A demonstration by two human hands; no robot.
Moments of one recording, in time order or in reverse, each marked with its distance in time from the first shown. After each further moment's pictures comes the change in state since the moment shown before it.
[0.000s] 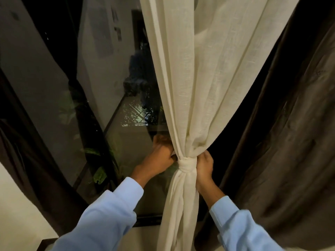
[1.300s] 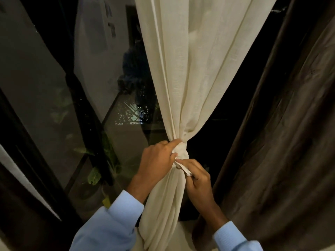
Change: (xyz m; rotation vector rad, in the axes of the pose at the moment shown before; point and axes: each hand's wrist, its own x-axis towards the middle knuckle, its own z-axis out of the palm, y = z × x) left_hand -0.015 0.018 -0.010 0.070 0.125 -0.088; right_hand -0.030 0.029 -0.032 -0.514 -0.356 -0.883
